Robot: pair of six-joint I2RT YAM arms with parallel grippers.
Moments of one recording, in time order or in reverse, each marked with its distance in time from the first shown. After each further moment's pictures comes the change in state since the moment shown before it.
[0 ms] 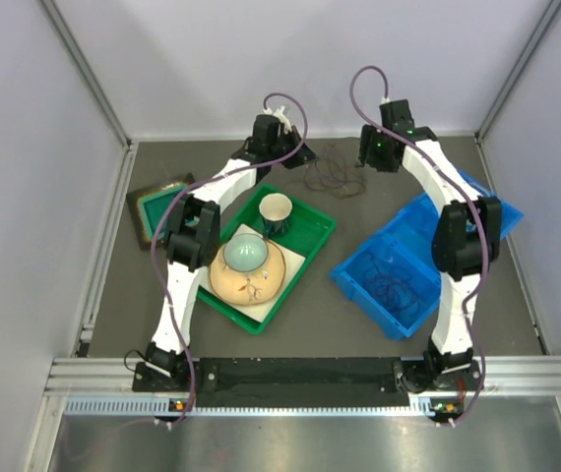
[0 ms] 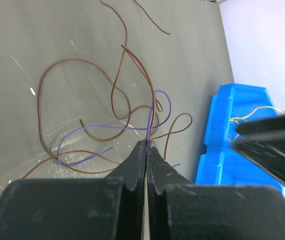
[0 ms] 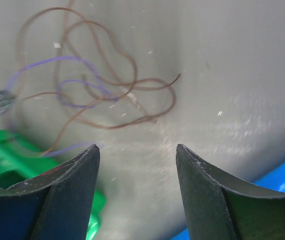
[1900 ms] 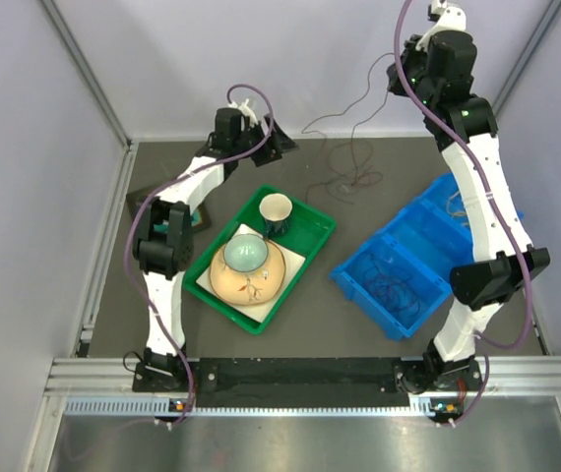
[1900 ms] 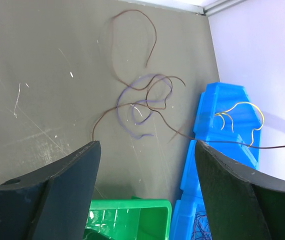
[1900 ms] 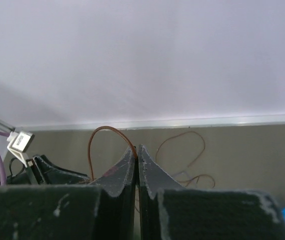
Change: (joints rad) left arm 0.136 -0.222 -0.216 -0.002 0.106 -0.001; right arm 0.047 -0.237 0.372 0.089 0.114 -0.082
